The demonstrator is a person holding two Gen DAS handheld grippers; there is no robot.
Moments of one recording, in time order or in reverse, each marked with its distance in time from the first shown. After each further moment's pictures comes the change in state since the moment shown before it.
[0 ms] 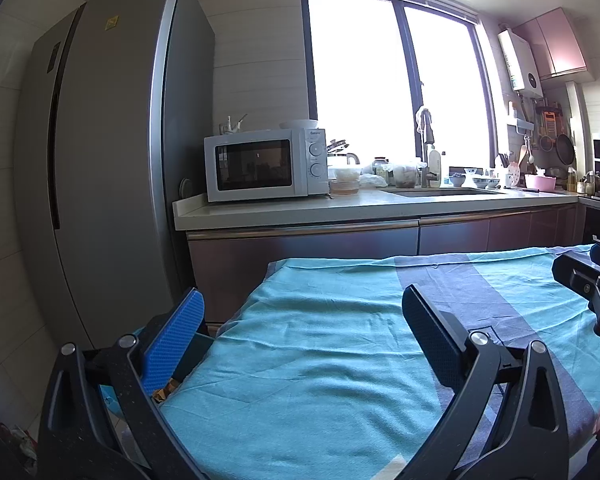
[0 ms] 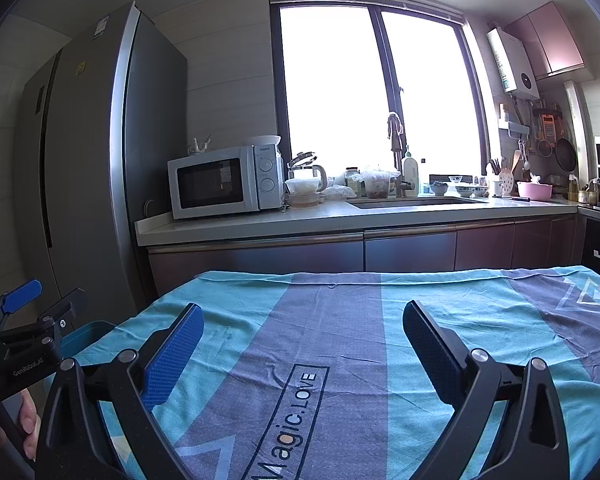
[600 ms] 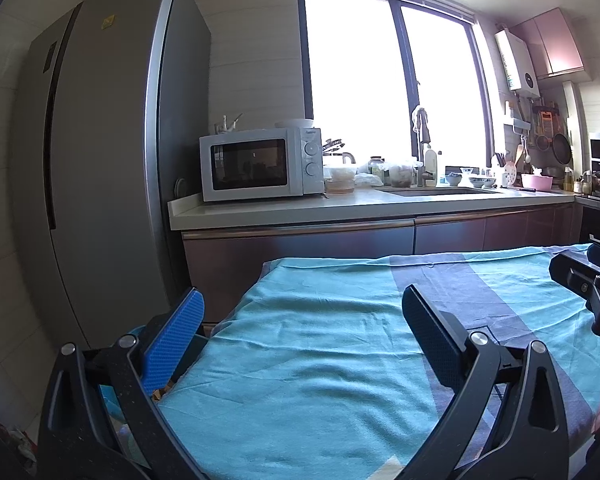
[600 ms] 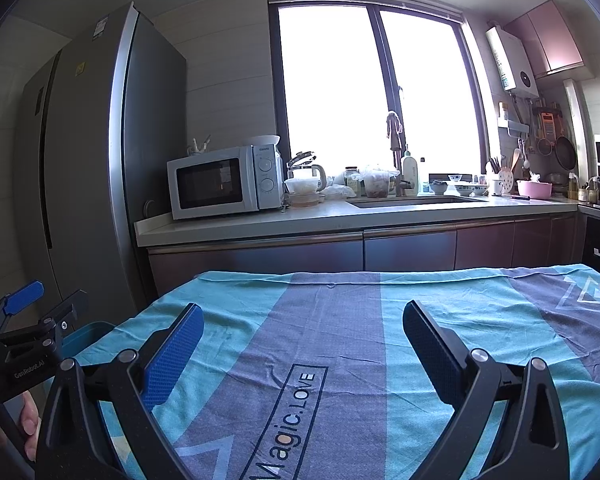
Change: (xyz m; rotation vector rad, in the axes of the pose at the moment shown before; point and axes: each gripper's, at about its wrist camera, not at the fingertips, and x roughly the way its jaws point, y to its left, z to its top) left arm 0.006 -0.006 -0.002 0.004 0.001 -0.020; right arm 0.001 -0.005 0.000 0.008 0.001 0.002
